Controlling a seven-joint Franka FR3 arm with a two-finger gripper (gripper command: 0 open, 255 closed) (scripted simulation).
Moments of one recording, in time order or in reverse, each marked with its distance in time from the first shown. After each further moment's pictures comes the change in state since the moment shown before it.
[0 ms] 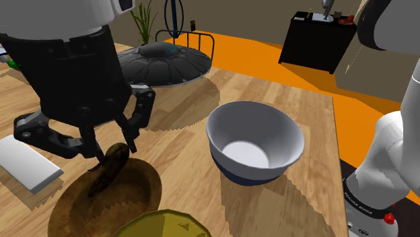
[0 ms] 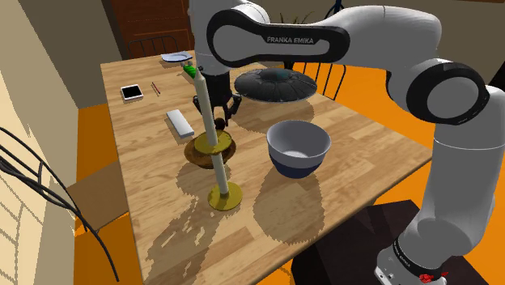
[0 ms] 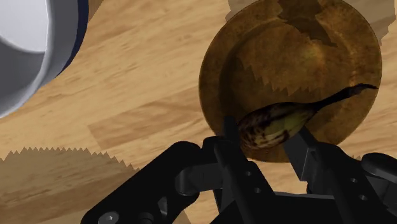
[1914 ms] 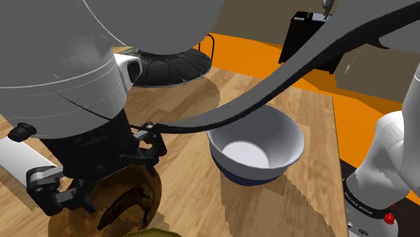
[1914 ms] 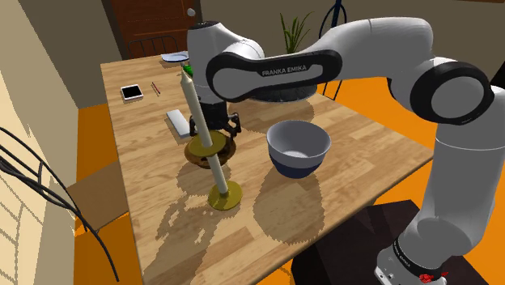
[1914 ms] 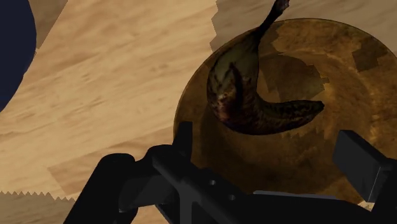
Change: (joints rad) arm -0.006 -0.017 0.007 -0.203 0.004 0.181 0.047
